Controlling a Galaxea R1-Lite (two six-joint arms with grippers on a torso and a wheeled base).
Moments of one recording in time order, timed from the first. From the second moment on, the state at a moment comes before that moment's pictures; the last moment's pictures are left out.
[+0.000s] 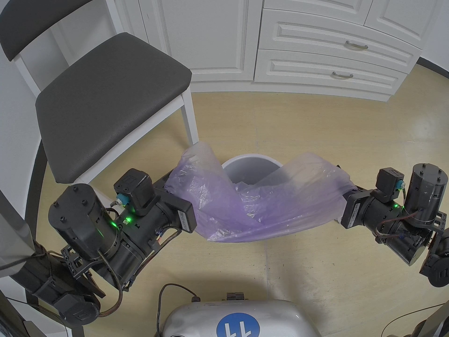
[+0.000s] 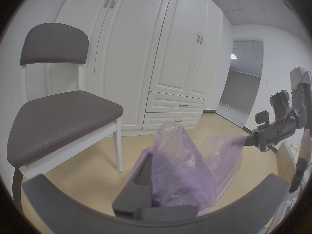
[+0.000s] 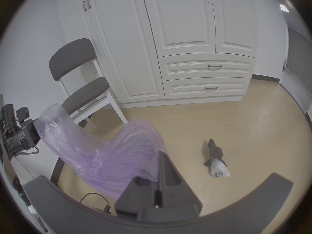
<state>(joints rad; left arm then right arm) -0.74 1.80 -0.43 -1.53 0.25 0.08 0.60 1.52 -0.44 -0.95 -0.35 0.13</state>
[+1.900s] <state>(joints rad) -0.80 1.81 -0.56 -1.46 0.37 -0.01 0.69 1.42 -0.82 -0.20 -0.27 0.44</state>
